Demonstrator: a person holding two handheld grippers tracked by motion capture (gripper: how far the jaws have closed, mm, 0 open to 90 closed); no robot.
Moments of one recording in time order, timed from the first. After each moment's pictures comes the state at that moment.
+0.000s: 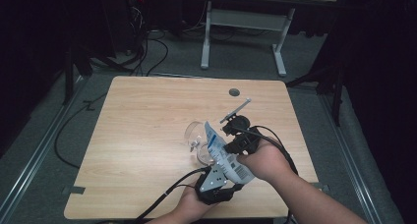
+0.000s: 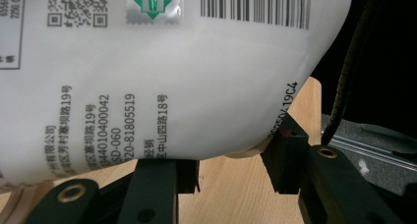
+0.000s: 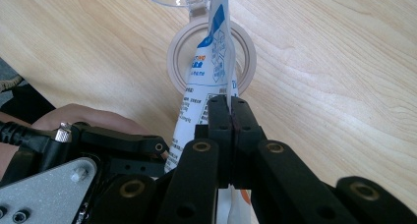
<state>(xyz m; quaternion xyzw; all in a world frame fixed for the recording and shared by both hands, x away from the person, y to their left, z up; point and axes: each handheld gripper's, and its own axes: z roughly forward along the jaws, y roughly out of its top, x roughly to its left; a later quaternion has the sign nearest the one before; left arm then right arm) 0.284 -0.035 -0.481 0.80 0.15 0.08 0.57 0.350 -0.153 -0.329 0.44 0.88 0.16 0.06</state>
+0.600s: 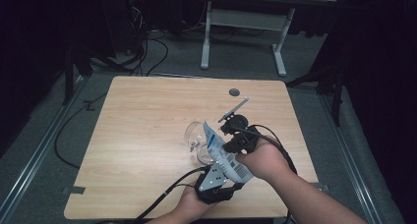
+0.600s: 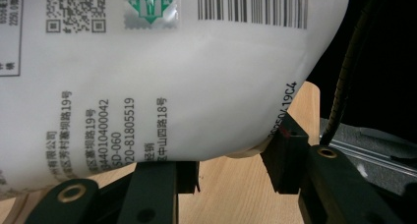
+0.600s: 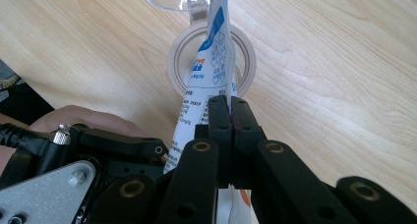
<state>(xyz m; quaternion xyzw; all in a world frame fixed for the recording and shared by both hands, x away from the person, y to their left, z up) 0.285 -0.034 -0.478 0.80 0.15 0.07 0.58 0.351 -0.149 -0.326 0.44 0.88 0.15 0.07</state>
